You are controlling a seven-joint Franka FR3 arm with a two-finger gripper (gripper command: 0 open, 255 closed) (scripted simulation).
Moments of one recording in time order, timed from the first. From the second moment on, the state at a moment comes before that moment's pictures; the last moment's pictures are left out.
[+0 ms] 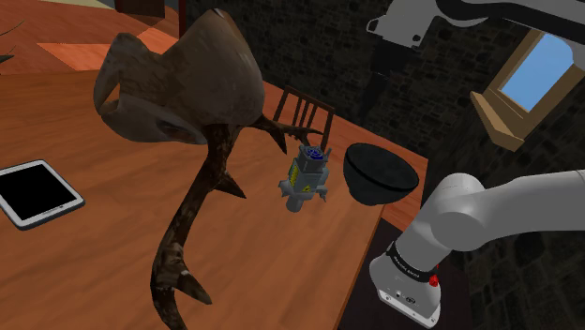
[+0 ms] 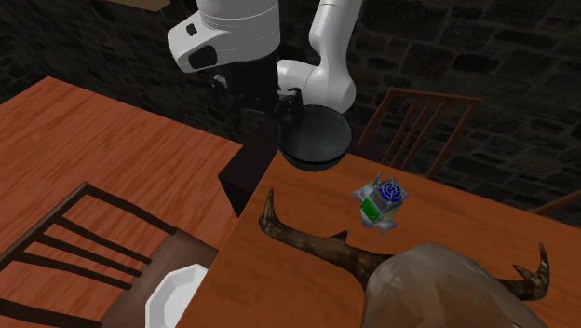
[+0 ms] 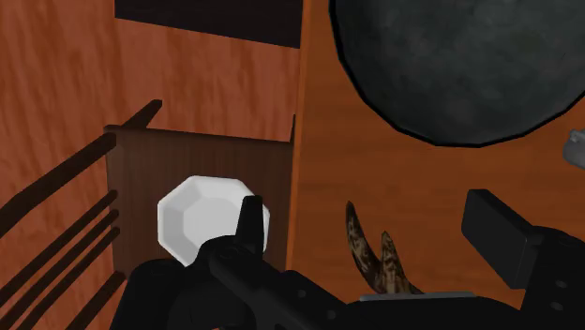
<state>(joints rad) 0.02 -0.79 0.05 -2.32 0.05 1.52 -0.12</state>
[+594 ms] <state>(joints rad) 0.05 -0.73 0.24 -2.25 0.14 1.50 0.10</state>
